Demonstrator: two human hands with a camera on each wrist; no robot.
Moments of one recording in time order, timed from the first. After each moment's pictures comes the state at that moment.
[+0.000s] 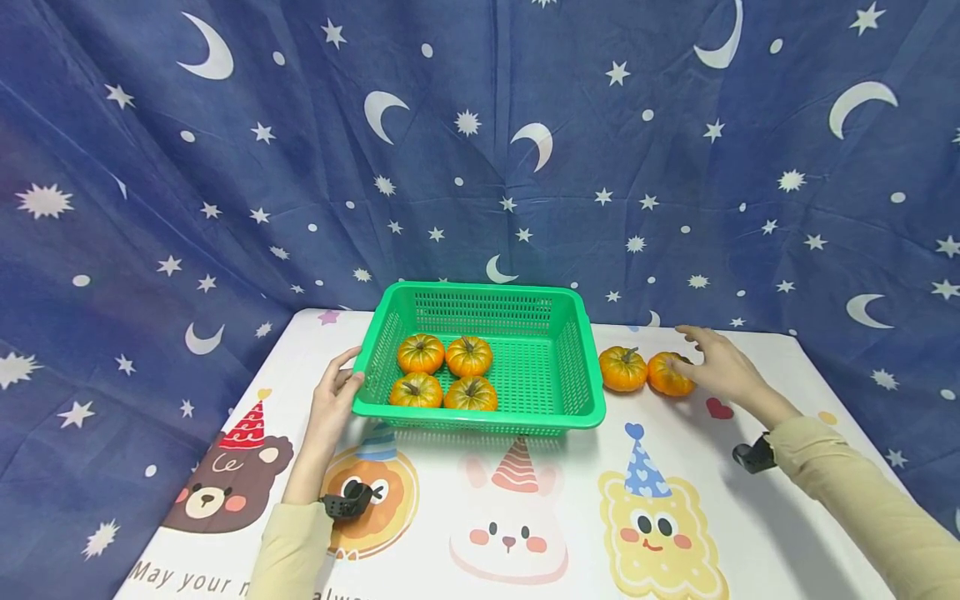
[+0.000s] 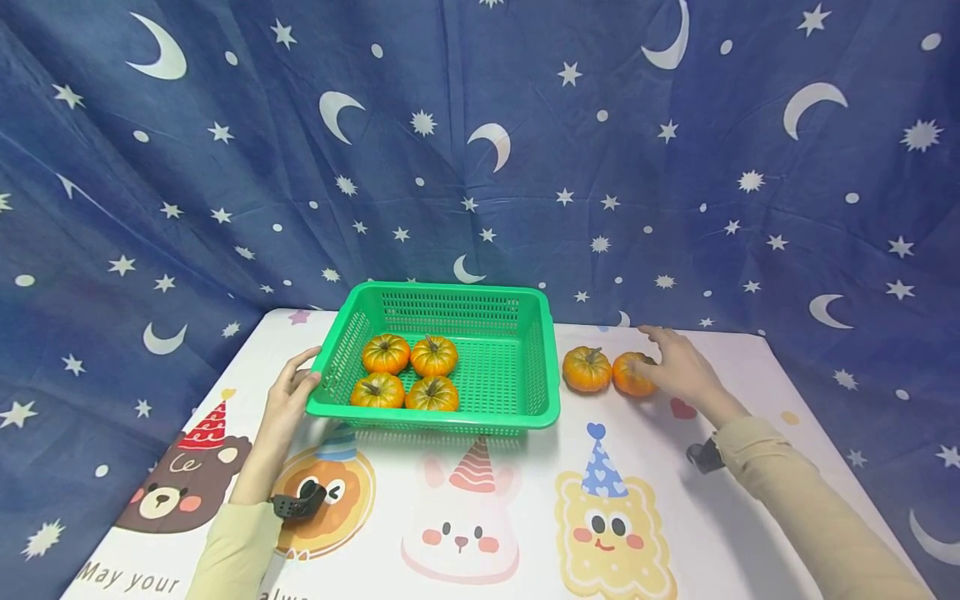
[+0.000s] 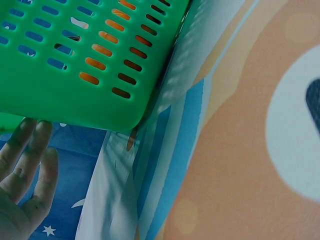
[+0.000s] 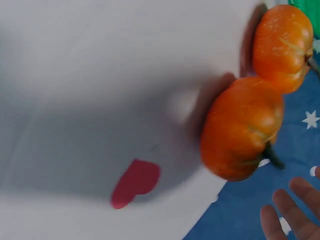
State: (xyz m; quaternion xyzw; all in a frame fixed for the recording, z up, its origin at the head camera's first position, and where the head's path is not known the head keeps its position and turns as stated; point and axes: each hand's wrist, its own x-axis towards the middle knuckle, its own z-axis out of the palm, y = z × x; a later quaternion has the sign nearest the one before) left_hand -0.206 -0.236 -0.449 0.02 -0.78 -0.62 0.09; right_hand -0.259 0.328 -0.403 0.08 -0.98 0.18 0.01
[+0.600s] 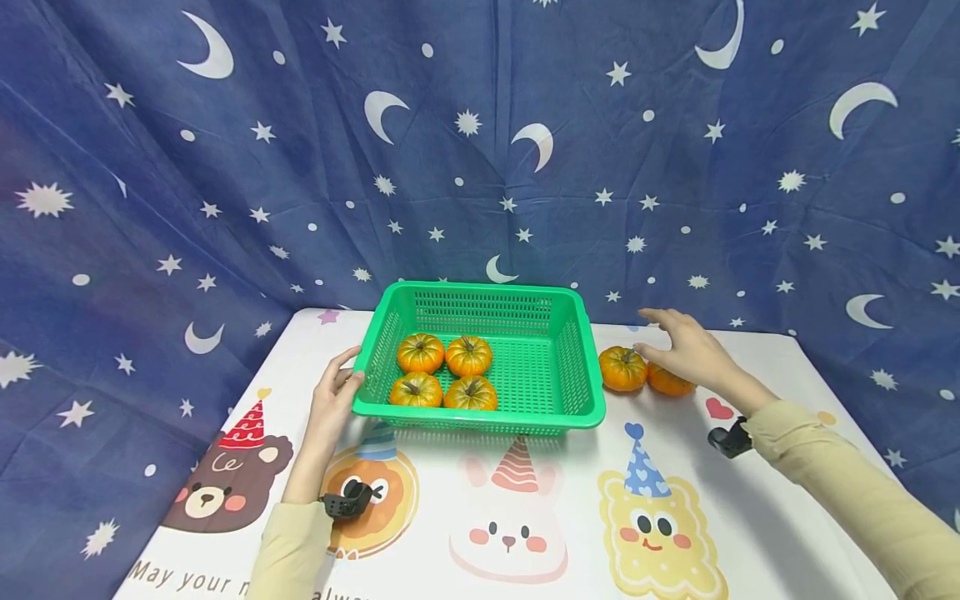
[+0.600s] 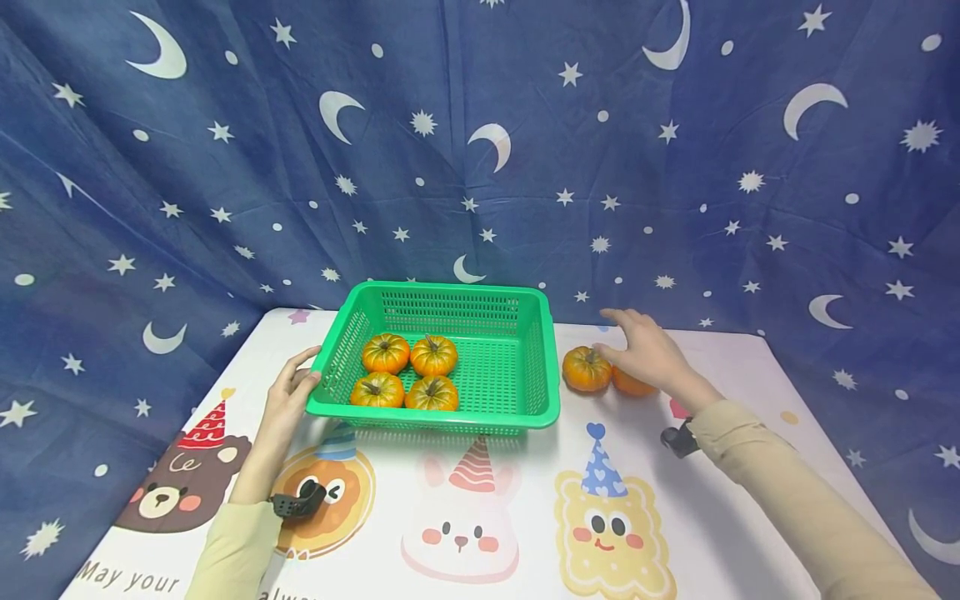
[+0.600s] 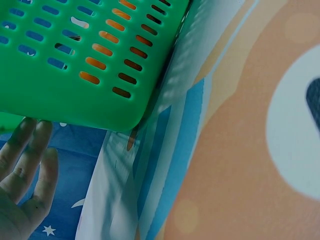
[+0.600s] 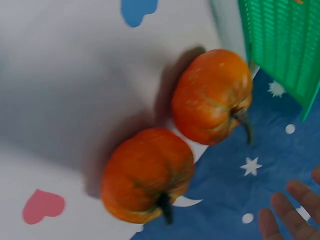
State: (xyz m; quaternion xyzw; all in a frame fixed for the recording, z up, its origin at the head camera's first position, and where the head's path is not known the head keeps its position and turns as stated) left_hand -0.204 -0.235 -0.446 0.02 -0.78 -0.62 0.08; right_hand -0.265 0.278 -0.374 0.14 -0.97 0.17 0.05
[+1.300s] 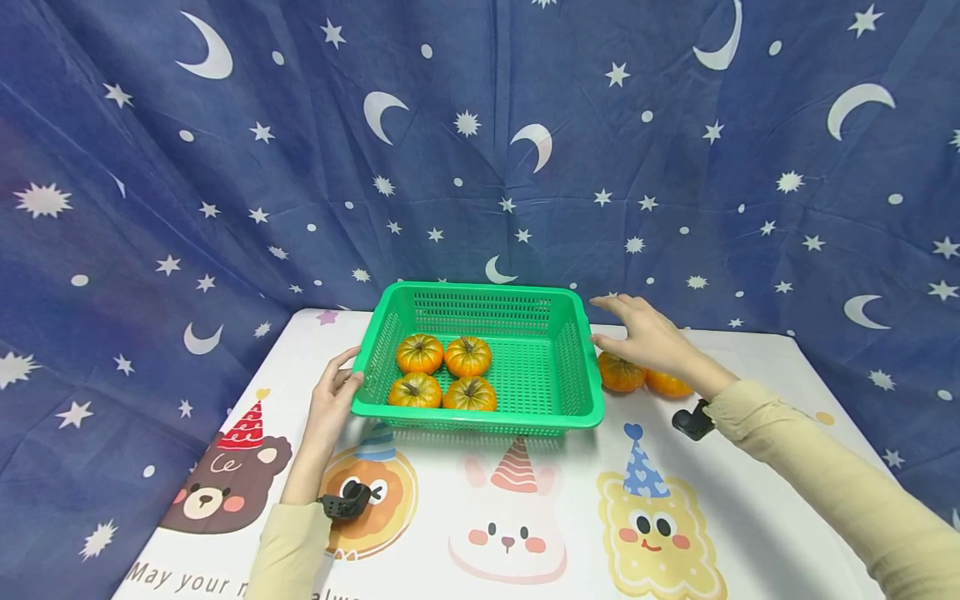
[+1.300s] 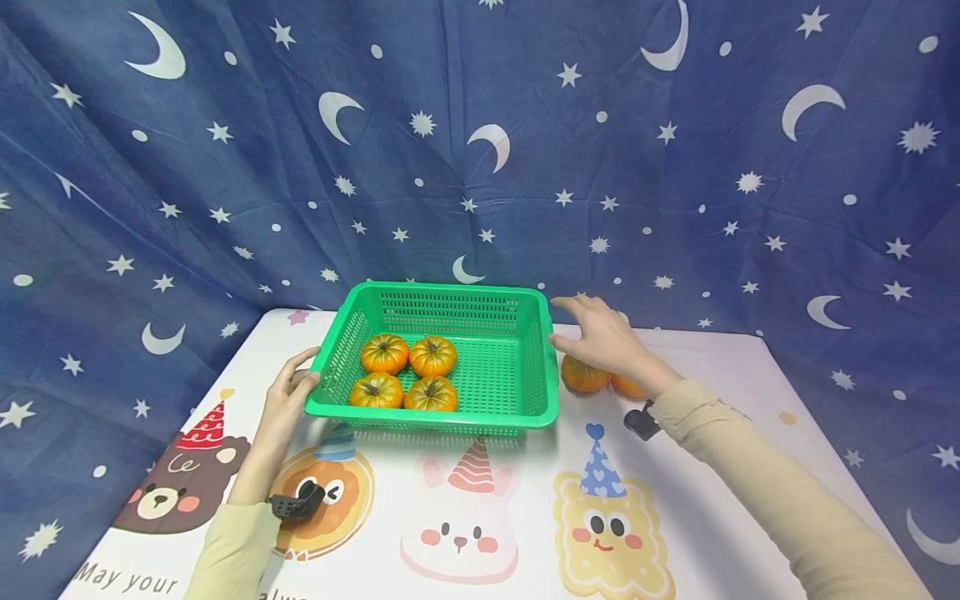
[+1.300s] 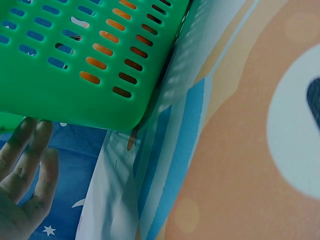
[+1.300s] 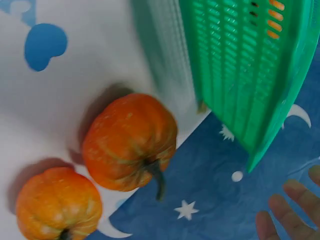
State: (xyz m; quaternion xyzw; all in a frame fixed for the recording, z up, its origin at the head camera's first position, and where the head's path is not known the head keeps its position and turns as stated) left_hand -0.204 -0.233 -0.445 0.03 -0.78 -0.62 0.08; right_hand -0.273 0.221 -0.352 0.21 -0.96 0.16 0.05
